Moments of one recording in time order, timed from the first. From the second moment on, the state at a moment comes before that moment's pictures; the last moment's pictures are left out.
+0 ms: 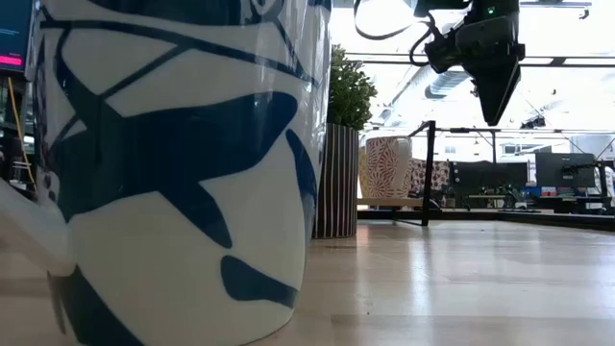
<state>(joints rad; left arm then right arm) 0.13 1.15 0.76 -1.02 -0.30 -0.04 -0.10 1.36 1.18 -1.30 0.05 0.52</state>
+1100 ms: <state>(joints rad) 0.28 1.26 0.76 -0.93 -0.14 0.05 -0.10 1.36 1.18 -1.30 0.05 0.52</state>
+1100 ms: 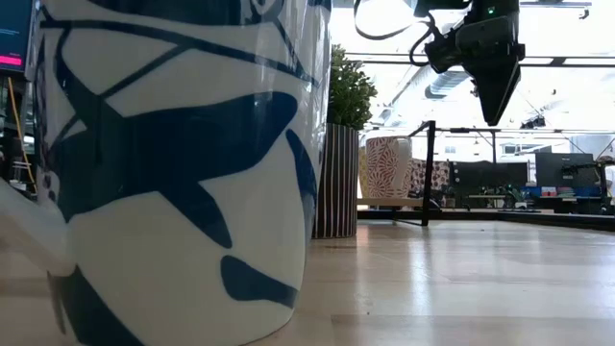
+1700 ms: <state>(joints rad) 0.28 1.24 0.91 -1.18 -0.15 -0.02 -0.10 1.36 1.18 -1.27 0.06 0.52</state>
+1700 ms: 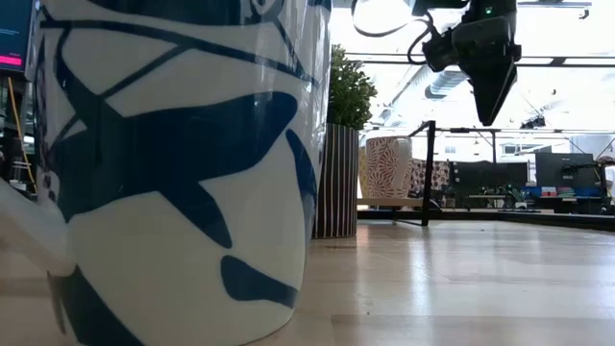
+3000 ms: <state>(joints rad) 0.41 1.53 1.46 -0.99 -0.05 0.19 -0.10 1.36 1.18 -1.23 0.06 0.52</state>
